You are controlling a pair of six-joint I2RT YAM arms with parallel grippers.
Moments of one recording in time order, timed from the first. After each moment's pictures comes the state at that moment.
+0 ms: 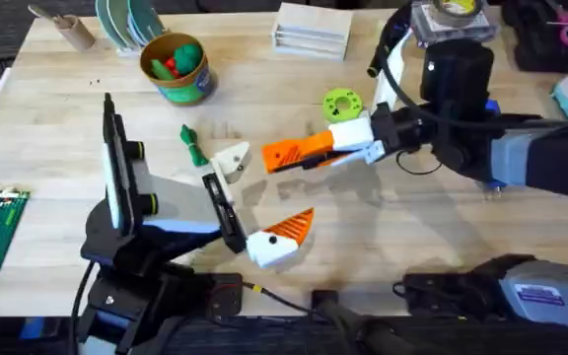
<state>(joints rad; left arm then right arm) -0.25 0.01 0.01 -0.07 0.89 -0.06 0.35 1.44 0.57 0.36 -1.37 0.80</state>
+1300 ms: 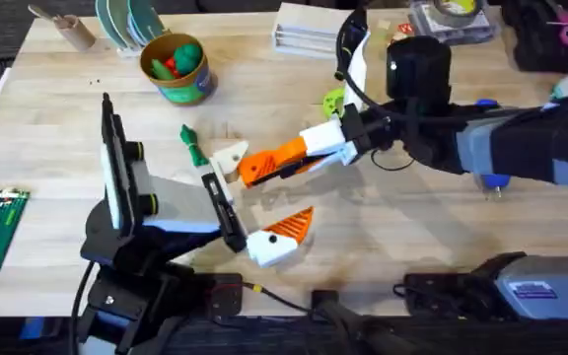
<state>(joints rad) -0.25 0.01 0.01 -0.06 0.89 -0.05 0.47 1.55 0.66 0.40 -1.36 0.86</state>
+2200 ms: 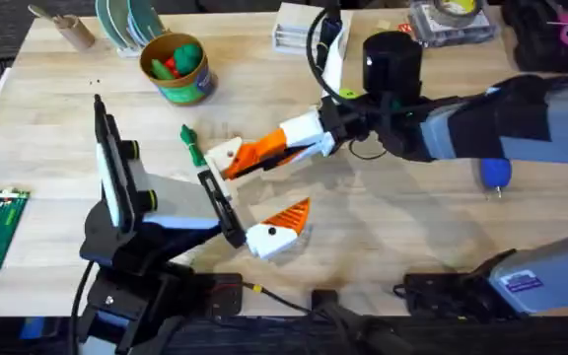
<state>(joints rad) -0.24 0.01 0.01 -0.06 0.83 -0.06 0.52 1.71 0.75 0.59 -1.36 0.95</state>
